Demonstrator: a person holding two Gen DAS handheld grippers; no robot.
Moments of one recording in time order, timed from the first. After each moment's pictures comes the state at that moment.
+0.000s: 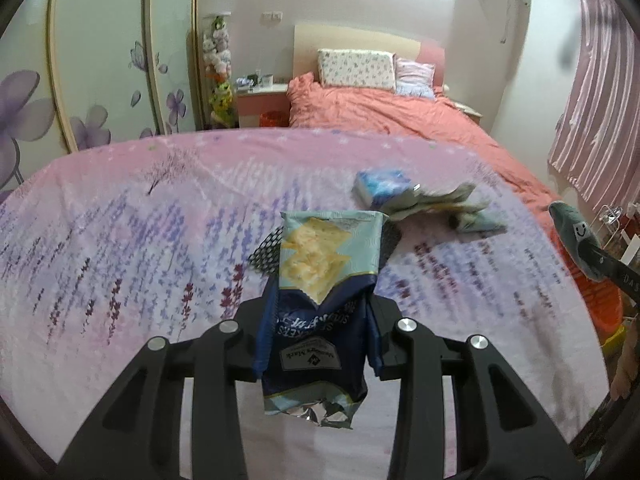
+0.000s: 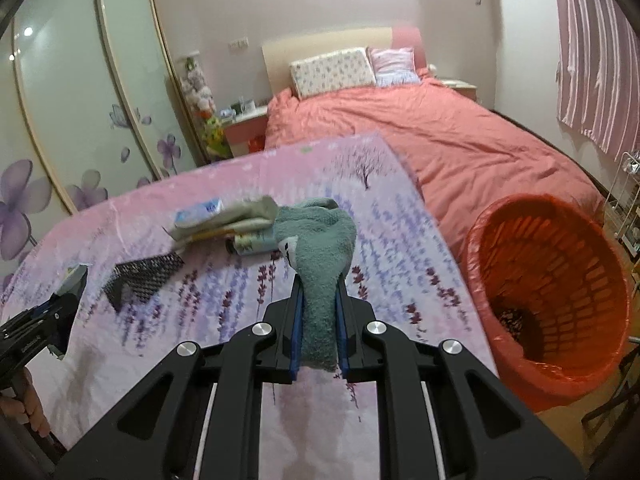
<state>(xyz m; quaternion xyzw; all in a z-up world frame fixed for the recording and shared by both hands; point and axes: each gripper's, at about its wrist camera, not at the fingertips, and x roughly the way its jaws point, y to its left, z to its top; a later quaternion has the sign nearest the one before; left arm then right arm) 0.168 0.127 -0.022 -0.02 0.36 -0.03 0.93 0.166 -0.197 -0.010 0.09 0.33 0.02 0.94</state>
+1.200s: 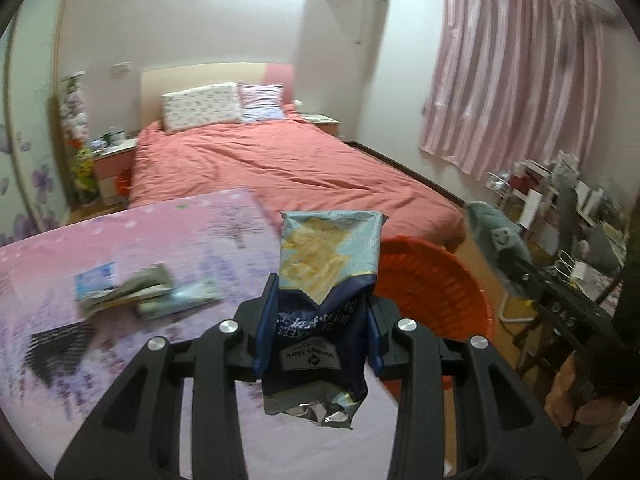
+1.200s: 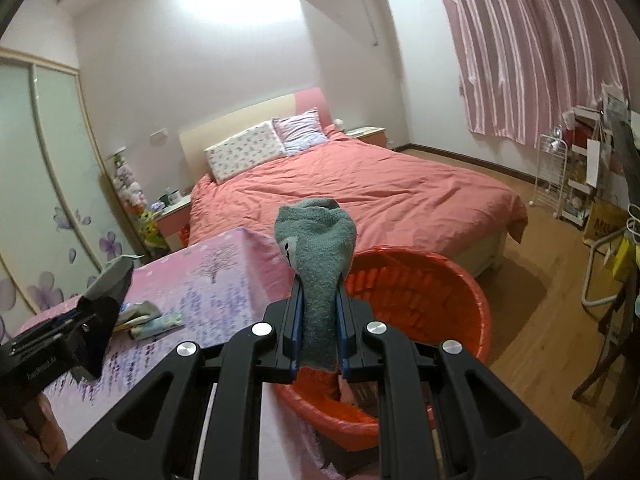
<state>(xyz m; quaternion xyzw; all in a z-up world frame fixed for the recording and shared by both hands) 0.166 -0.165 0.027 0.03 0.30 -0.27 0.91 0.114 -0.362 0.012 0.17 0.22 -0.13 0.95</state>
